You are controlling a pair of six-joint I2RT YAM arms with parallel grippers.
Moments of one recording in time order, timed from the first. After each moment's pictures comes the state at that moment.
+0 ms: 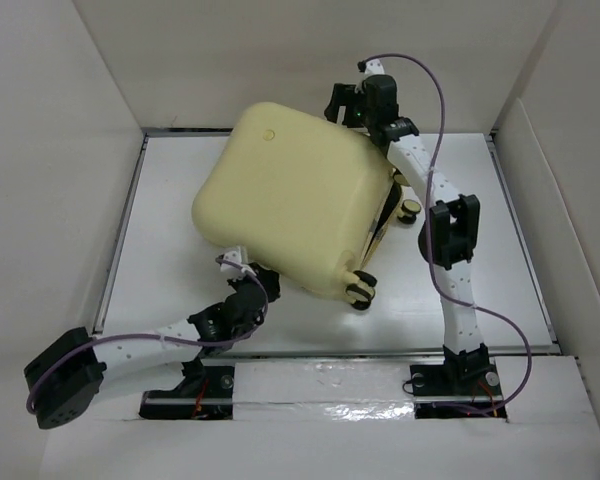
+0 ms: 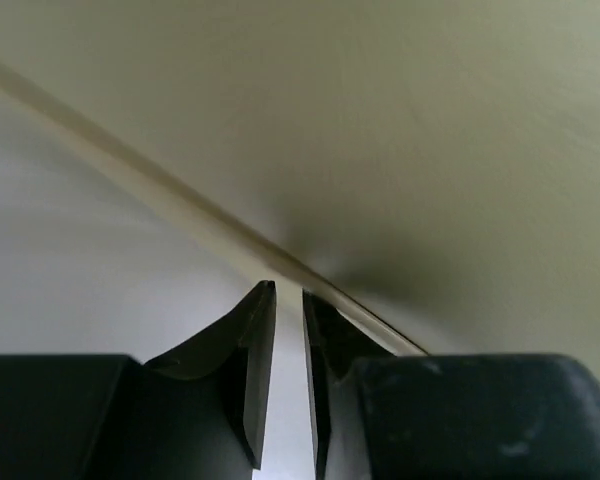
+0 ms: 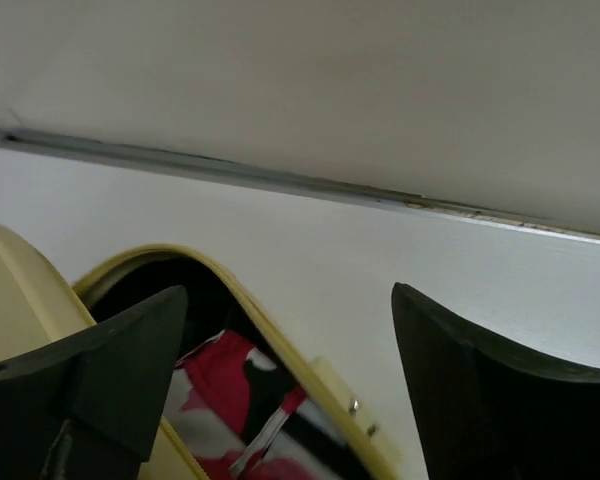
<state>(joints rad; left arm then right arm) -1.01 0.95 0.23 0.30 -0.78 -0.89 0.34 2.41 2.42 -0.32 -0.08 0.25</state>
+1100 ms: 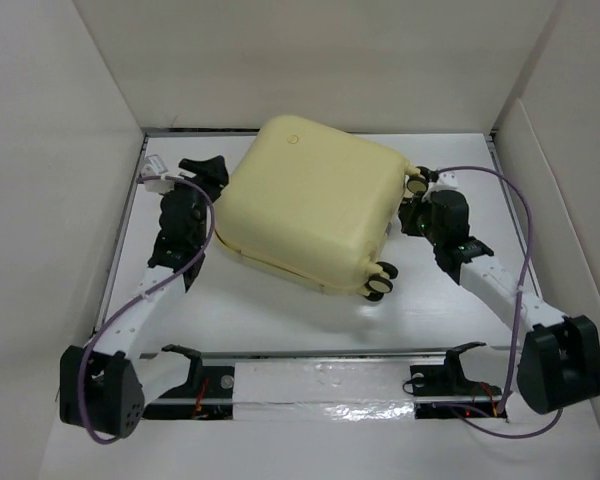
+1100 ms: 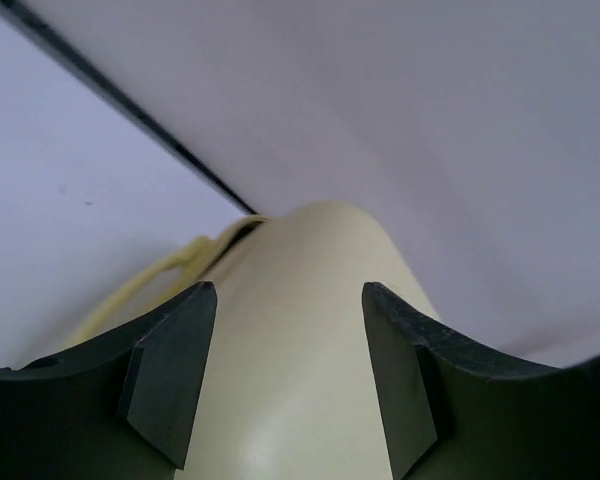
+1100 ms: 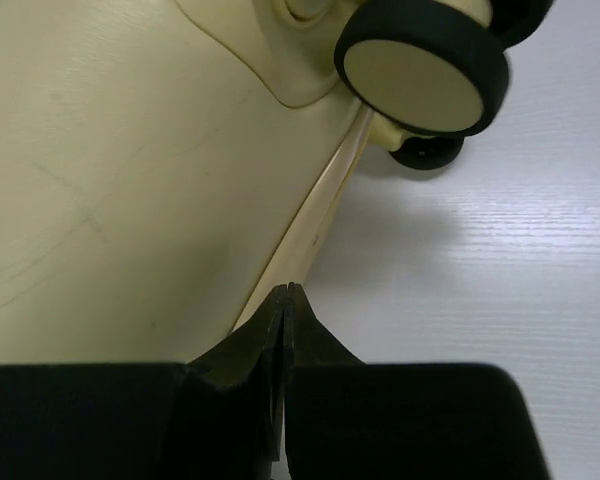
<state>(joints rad) -0.30 1.05 0.72 0.39 -0.36 -0.84 0.26 1.15 0.72 0.04 0.05 0.36</state>
